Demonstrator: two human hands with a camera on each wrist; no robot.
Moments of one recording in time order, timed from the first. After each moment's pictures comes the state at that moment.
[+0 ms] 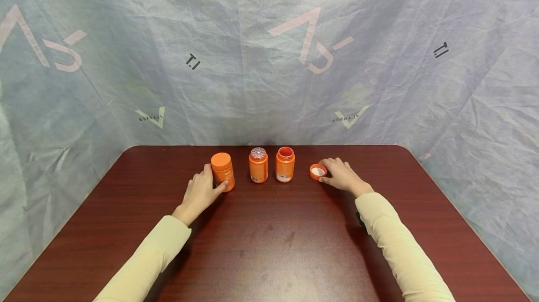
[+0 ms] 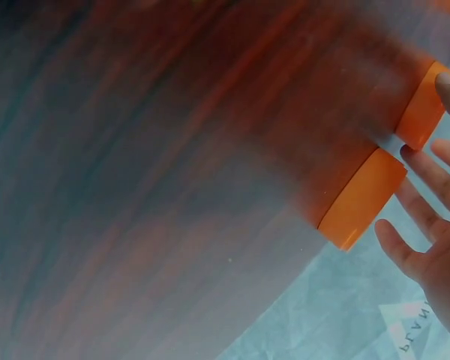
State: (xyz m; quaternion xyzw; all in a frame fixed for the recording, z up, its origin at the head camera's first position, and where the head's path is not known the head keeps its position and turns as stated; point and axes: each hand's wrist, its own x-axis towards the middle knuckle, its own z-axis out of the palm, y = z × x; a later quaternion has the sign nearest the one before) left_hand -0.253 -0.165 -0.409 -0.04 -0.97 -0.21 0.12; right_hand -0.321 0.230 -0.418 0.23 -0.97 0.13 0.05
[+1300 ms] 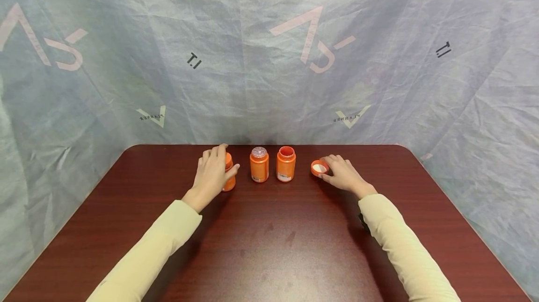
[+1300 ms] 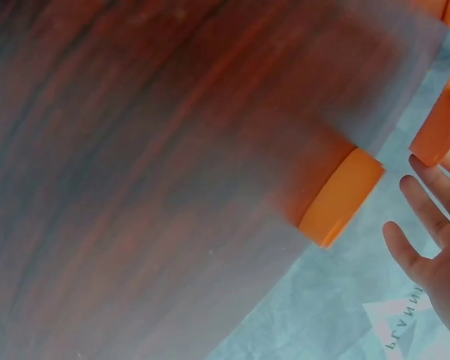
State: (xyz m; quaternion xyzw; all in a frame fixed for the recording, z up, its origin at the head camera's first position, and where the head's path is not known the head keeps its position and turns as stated) left_hand -0.263 -0.138 -0.370 -0.11 -0.96 -0.16 0.21; right_hand -0.316 0.227 -0.410 0.23 -0.96 0.13 0.07
